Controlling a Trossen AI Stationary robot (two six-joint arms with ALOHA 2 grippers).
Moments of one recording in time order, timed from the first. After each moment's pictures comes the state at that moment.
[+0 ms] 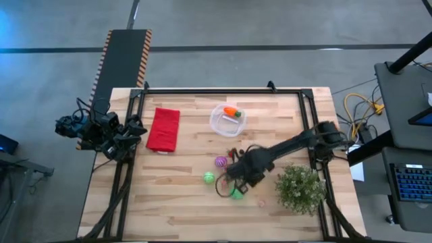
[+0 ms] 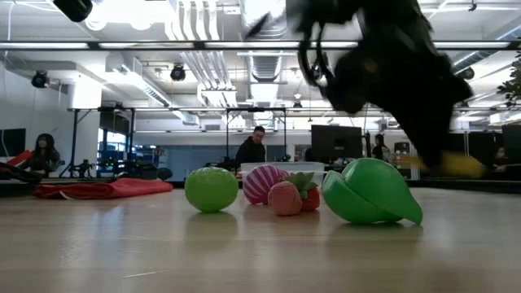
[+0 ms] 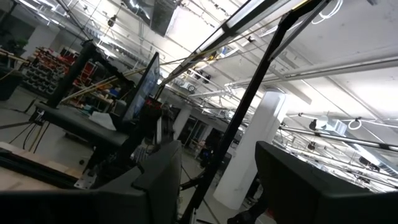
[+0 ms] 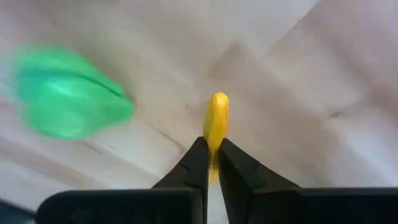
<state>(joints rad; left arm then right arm) -0.39 0.17 0.41 0.16 -0.27 -0.41 0.28 1.92 1.39 -1.07 -0.23 1.14</state>
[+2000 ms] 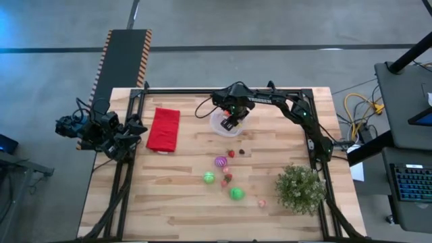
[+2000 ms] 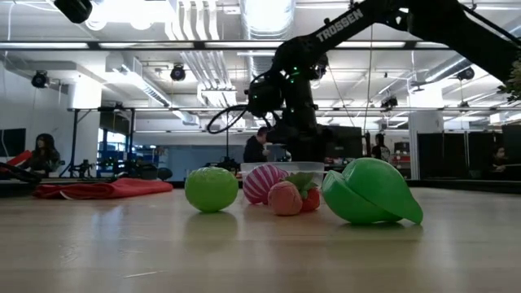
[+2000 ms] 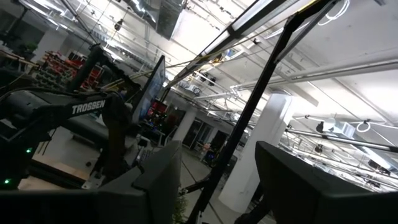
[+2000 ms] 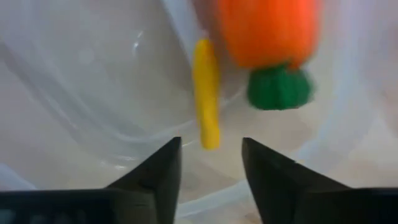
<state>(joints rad) -0.39 0.17 0.41 0.16 -0.30 -0.40 -0.41 2.28 1.91 -1.30 0.03 0.38</state>
